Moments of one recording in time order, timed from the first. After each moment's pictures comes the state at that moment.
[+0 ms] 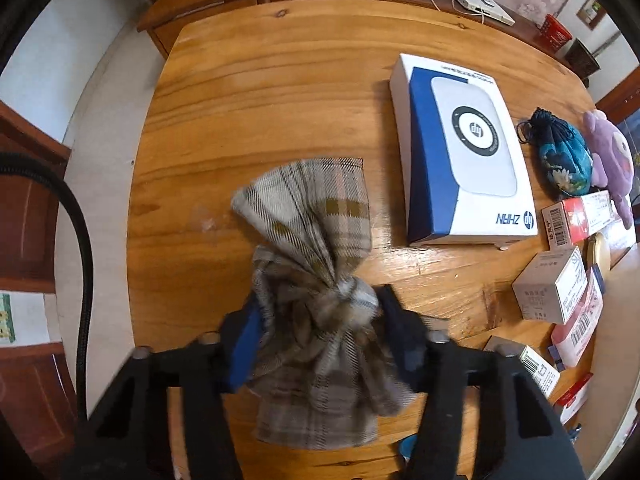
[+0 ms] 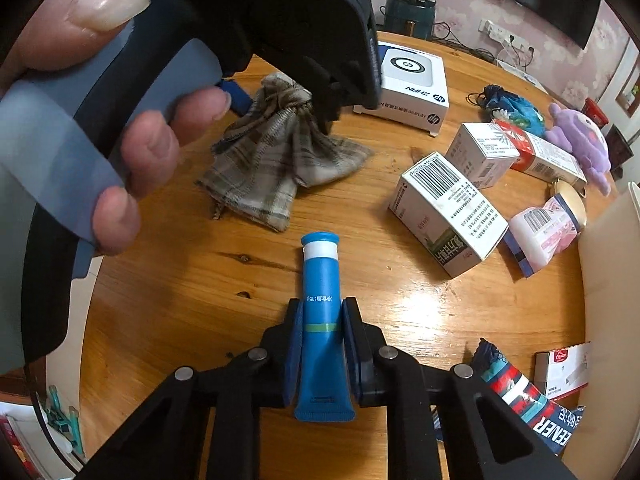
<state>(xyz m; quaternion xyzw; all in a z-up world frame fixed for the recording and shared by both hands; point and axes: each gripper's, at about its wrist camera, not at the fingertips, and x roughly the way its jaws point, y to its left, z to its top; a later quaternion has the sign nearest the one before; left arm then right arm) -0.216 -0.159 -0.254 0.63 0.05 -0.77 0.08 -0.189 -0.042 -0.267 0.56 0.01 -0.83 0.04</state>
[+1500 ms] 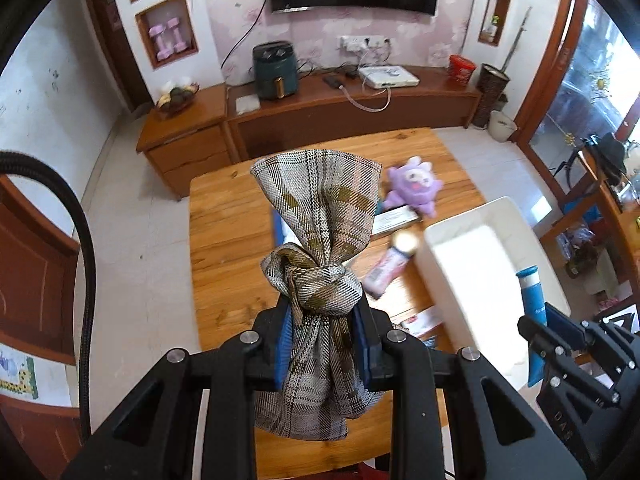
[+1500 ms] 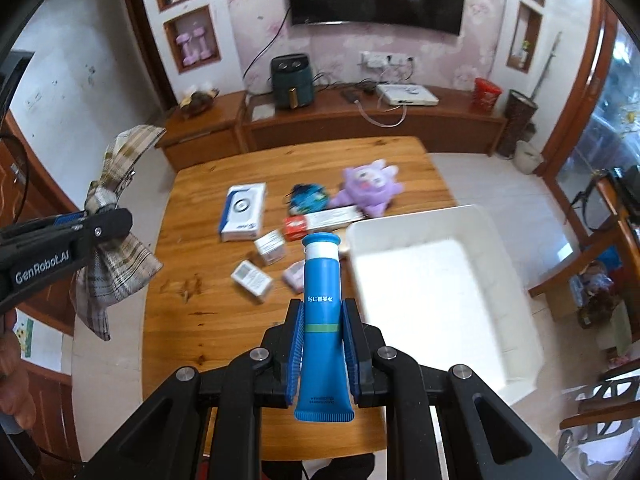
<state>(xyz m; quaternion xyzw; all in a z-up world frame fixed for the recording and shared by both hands) -0.094 -0.022 0.008 0.50 -0.03 -0.87 0.02 -0.106 0.154 -0.030 0.48 -0.09 -0.87 -0.10</state>
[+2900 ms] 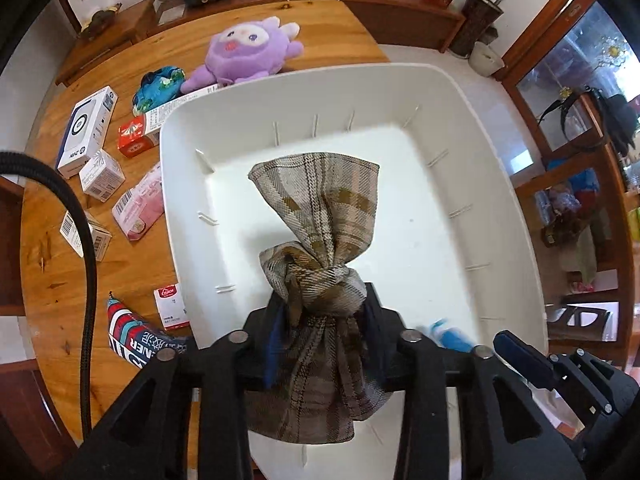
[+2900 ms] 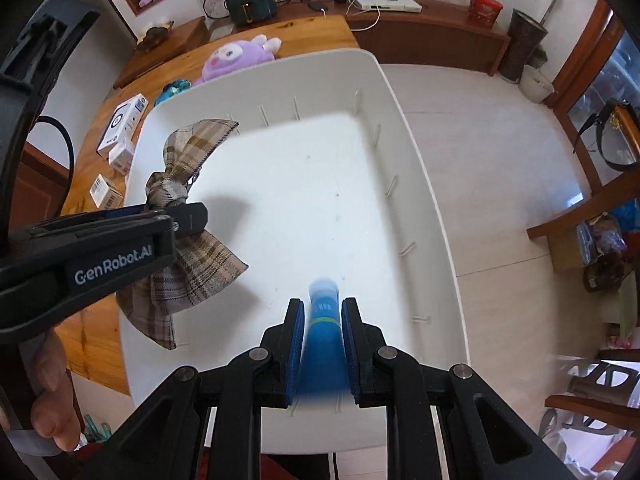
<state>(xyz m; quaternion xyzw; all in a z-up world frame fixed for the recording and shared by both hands) -0.162 0.200 -0.189 0.63 0.04 -0.78 0.01 -0.075 0.353 -0.201 0.61 -0.12 -0.78 -0.06</state>
